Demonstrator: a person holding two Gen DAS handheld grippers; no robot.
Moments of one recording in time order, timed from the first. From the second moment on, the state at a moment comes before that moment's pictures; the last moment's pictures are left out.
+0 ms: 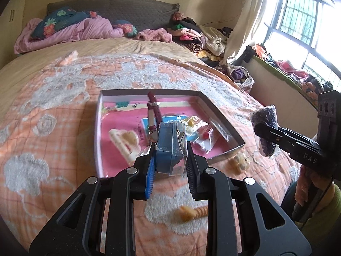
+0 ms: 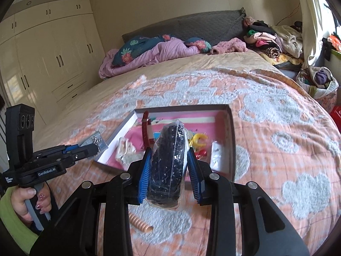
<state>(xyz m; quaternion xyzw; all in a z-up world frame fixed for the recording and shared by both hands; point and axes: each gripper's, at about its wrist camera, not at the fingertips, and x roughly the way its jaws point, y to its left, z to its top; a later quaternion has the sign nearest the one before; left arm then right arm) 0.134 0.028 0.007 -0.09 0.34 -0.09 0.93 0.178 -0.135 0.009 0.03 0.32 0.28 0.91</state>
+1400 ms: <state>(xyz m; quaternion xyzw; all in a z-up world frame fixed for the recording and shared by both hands) 0.212 -0.017 -0.052 -0.08 0.40 -0.15 0.90 0.272 -0.118 -0.052 0.01 0.39 0.24 0.89</state>
